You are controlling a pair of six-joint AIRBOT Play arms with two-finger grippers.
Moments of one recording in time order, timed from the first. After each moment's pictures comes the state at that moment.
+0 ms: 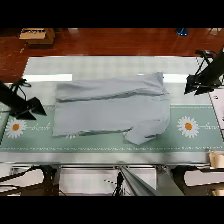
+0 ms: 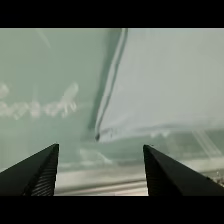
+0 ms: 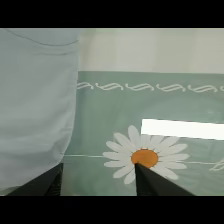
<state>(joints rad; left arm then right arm) 0.37 -1.37 1.06 1.30 -1.57 -1.40 -0.20 -1.57 1.60 -1.48 1.70 1.43</state>
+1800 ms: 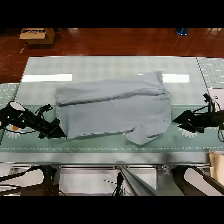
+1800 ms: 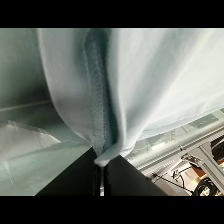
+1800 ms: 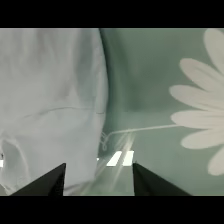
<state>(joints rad) 0.32 -1.41 0.63 1.07 -1.34 -1.27 -0.53 -1.11 0.62 -0.98 1.25 1.27</state>
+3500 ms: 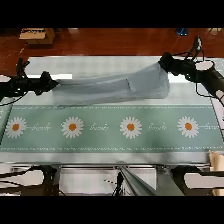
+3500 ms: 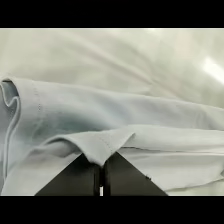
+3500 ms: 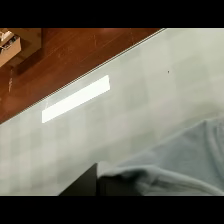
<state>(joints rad) 0.27 -1.48 1.04 0.64 -0.85 -1.24 -0.03 -1.54 1.21 -0.58 0.46 1.28</state>
